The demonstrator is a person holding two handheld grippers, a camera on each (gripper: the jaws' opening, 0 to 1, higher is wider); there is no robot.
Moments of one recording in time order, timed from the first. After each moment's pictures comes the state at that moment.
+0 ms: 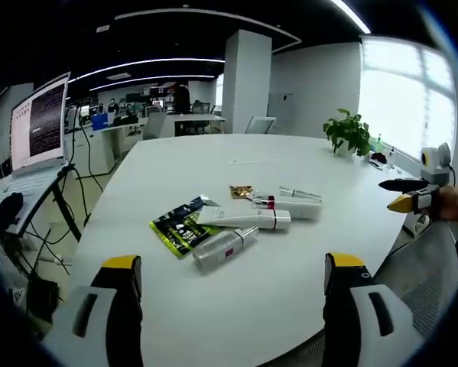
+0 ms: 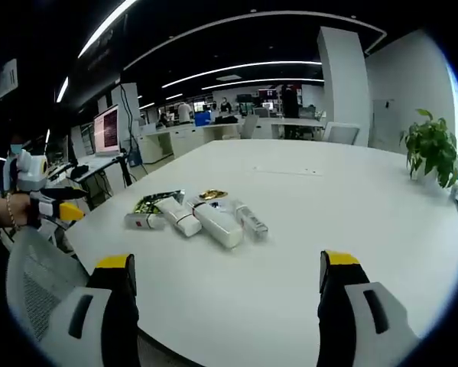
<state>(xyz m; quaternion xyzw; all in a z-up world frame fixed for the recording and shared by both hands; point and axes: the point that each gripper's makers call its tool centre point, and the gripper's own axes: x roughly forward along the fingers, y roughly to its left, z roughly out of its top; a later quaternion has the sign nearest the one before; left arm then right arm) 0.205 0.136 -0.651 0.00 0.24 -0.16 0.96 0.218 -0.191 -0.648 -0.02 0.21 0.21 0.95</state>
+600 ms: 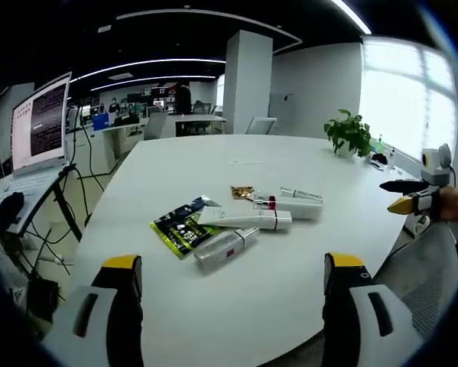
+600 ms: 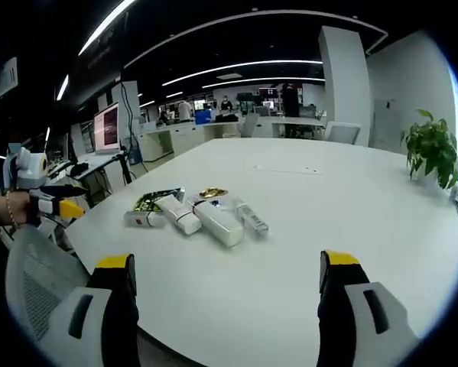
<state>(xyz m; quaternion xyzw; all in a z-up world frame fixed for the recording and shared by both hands) 0.205 0.138 -0.652 0.00 0.24 -0.16 0.96 0.217 -0.191 -0.650 -0.02 0.22 0.22 0.95</state>
